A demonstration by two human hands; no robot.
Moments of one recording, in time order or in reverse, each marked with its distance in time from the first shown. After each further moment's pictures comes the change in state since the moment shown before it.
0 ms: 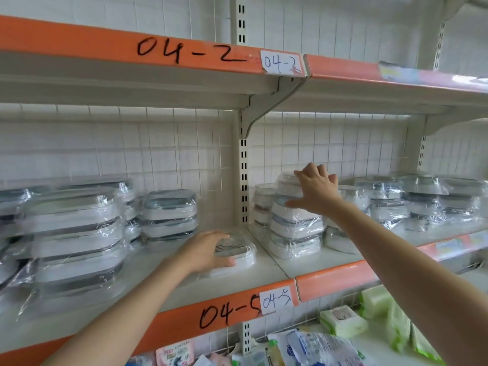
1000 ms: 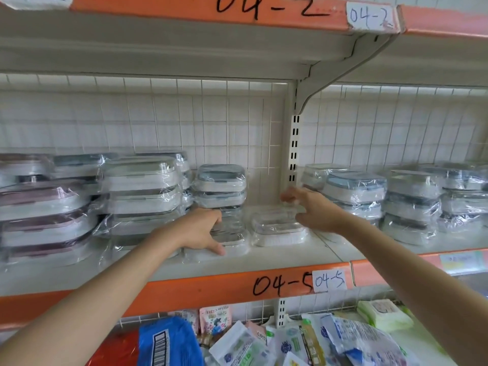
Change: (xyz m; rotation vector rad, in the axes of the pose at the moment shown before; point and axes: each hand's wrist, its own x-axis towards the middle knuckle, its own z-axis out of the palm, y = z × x) left_hand -0.070 -0.060 -0.048 0.098 -0.112 -0.190; right_hand -0.034 -0.098 0.038 0.553 -0.261 -0.426
